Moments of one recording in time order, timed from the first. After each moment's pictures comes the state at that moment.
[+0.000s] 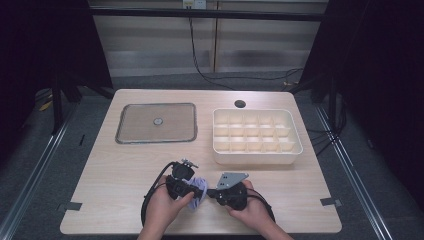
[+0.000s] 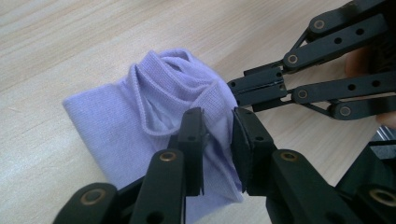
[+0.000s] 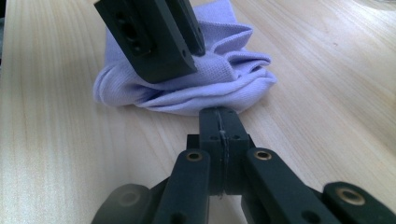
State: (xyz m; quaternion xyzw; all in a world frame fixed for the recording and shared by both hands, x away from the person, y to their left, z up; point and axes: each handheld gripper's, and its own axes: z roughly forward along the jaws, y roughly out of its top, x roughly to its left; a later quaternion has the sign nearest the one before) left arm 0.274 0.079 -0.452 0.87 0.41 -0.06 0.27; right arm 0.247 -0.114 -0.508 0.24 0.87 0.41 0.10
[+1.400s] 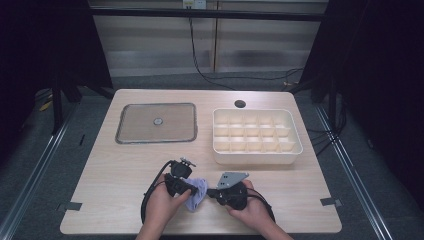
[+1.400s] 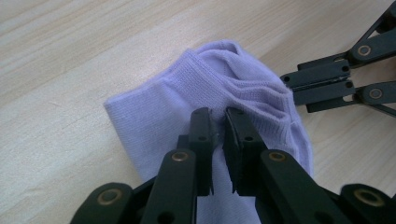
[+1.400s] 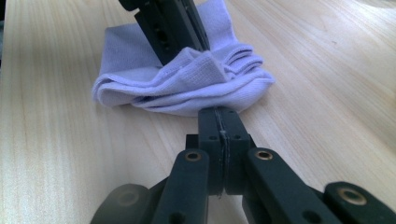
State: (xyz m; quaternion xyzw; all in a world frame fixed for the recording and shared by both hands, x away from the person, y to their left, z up) left arm 0.285 0.082 -0.468 0.87 0.43 -0.03 0.24; right arm 0.248 -0.115 -0.508 0.25 0.87 0.41 0.10
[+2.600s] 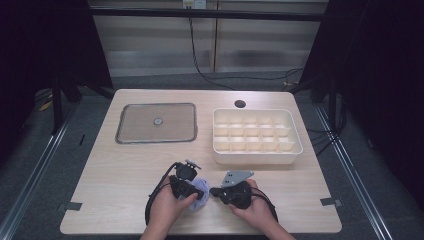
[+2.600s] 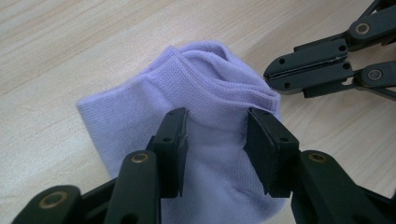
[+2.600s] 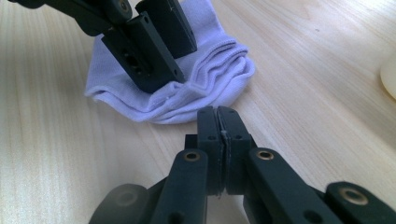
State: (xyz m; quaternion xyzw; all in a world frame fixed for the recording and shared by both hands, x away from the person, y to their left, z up) left arm 0.278 0.069 -0.467 0.88 0.42 -0.02 0.23; right arm 0.248 -0.126 -0.508 0.27 0.87 0.41 0.09
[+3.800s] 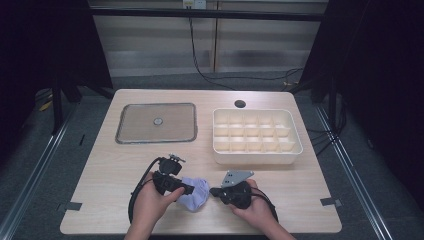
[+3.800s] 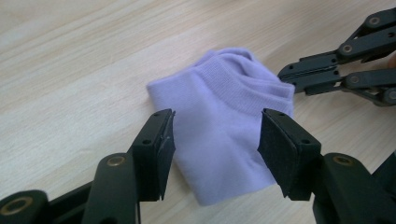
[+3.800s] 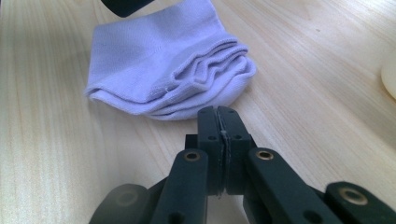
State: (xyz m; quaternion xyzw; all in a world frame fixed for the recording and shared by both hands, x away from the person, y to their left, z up) left arm 0.282 0.110 -0.443 0.85 0.45 -0.03 0.25; right arm 0.248 -0.126 -0.508 0.27 0.87 0.41 0.09
